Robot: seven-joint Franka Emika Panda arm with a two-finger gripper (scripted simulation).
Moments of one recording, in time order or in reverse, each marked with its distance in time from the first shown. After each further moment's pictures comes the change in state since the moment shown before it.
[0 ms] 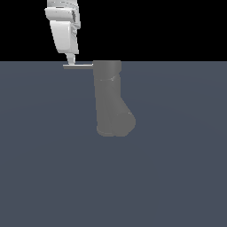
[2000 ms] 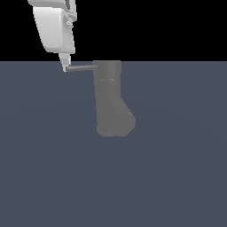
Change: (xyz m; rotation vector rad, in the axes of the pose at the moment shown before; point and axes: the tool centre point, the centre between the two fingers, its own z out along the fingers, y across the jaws) arm 0.001 0.094 0.000 0.010 -0.001 -0.012
